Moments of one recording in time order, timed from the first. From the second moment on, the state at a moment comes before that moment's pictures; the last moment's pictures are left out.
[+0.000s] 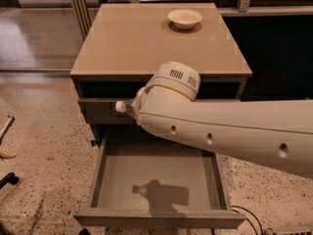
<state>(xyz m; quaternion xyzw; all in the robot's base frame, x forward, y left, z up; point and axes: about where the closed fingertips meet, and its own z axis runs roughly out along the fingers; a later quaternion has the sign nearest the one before) 0.565 0.034 0.784 -0.67 0.65 -0.16 0.33</state>
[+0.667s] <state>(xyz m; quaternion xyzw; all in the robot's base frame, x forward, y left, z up) 0.630 0.014 0.887 -0.64 0.63 -0.17 0.40</state>
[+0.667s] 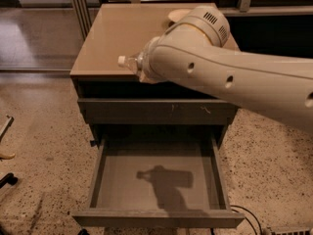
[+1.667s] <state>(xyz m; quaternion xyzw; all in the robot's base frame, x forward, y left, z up) 0.694 0.077 0.972 -0.66 0.61 -0.08 0.43</state>
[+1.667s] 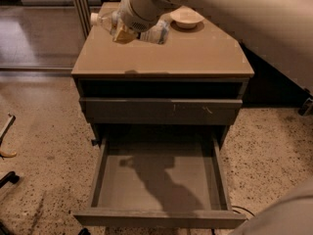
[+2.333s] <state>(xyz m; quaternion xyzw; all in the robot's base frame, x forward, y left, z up) 0.712 0.030 0.942 -0.69 0.61 -0.07 0.38</state>
